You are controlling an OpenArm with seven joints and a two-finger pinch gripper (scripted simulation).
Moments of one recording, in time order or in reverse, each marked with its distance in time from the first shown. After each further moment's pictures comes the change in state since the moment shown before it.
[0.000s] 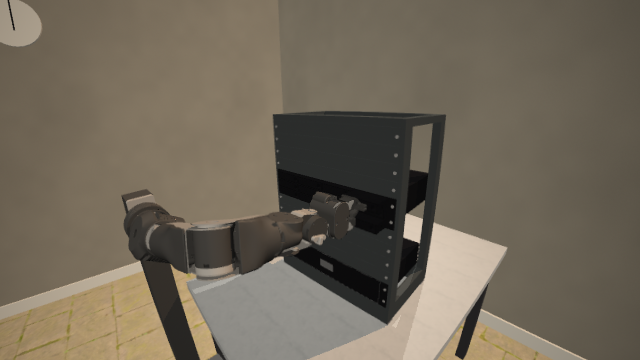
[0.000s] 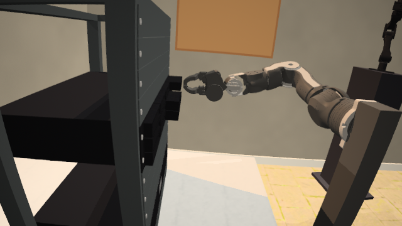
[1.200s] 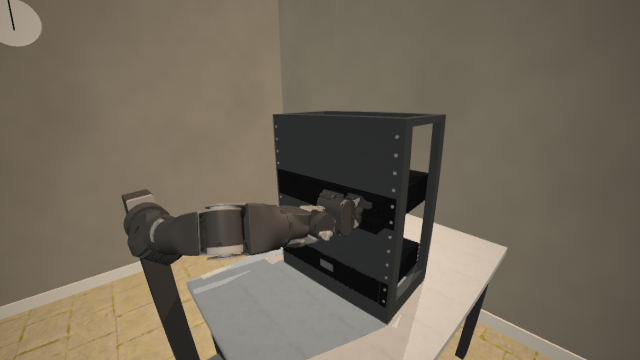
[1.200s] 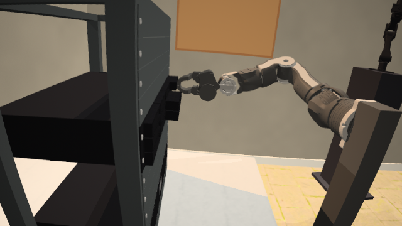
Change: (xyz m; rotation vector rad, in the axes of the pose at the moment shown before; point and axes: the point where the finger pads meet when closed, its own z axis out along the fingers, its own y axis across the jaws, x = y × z) arm -0.001 -0.001 0.022 0.016 -0.006 -0.003
